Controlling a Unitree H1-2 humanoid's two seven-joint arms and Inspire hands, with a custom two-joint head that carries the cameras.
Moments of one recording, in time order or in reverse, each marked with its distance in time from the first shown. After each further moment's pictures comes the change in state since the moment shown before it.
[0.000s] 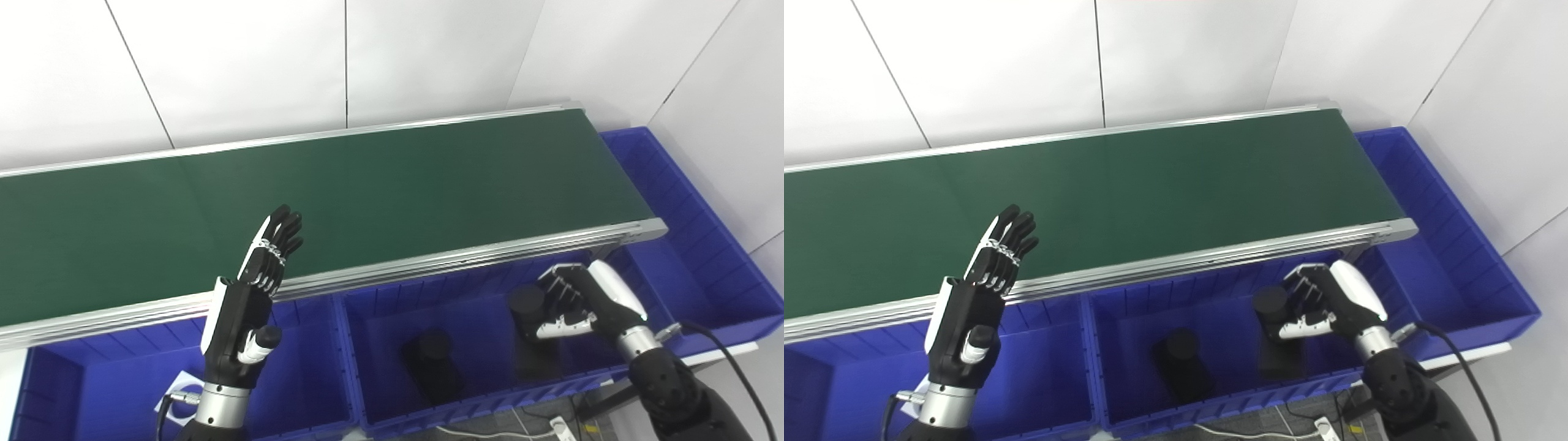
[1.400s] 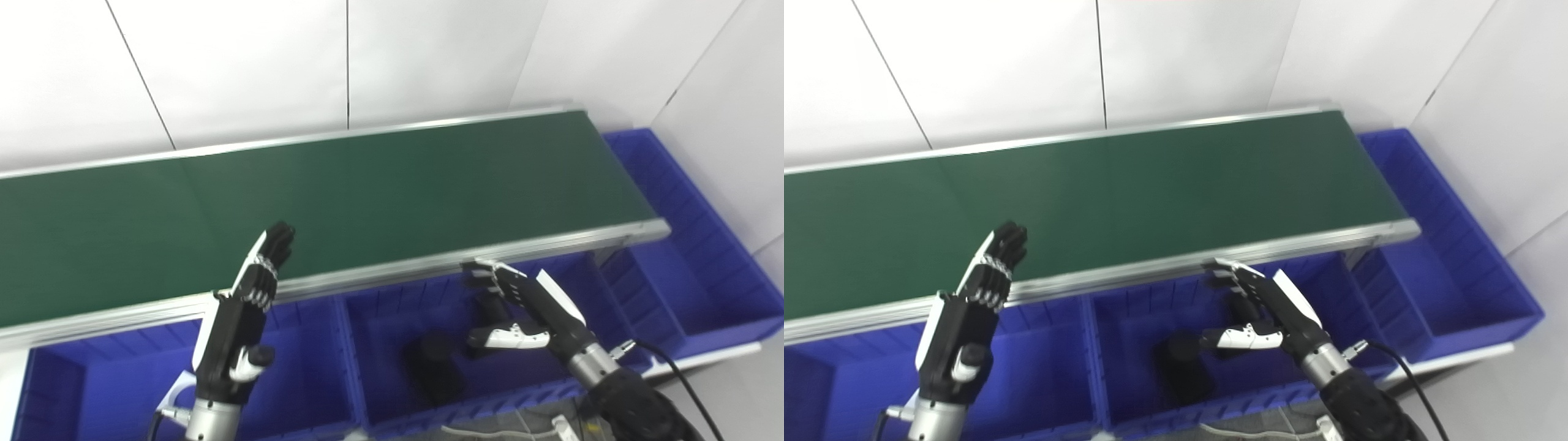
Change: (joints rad) left arm 0.026 0.047 0.013 -0.009 -0.043 -0.012 -0.040; right arm 0.156 0.091 0.143 -0.429 0.479 -0.026 0.164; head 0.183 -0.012
